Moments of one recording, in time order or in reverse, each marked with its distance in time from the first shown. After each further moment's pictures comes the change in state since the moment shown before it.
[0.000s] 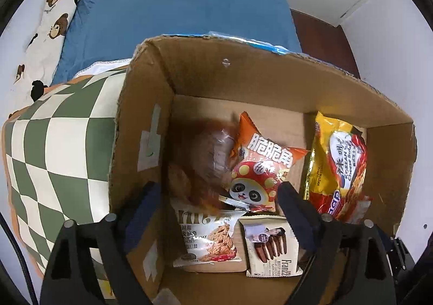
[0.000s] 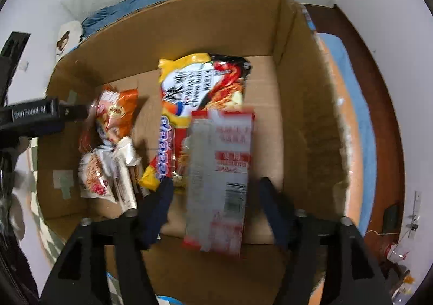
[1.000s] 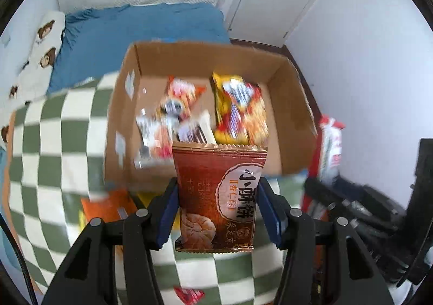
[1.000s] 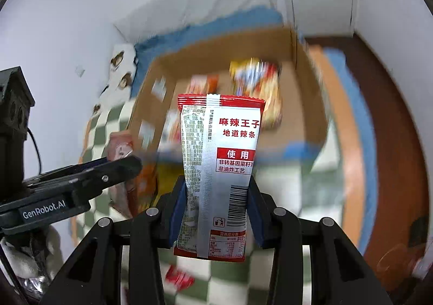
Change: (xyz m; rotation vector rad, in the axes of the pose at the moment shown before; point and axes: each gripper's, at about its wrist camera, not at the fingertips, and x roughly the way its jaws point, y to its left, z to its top) left arm -0.136 -0.049 -0.175 0.143 -0.244 -0.167; right arm -0.152 0.010 -0.158 -0.055 -0.253 0.181
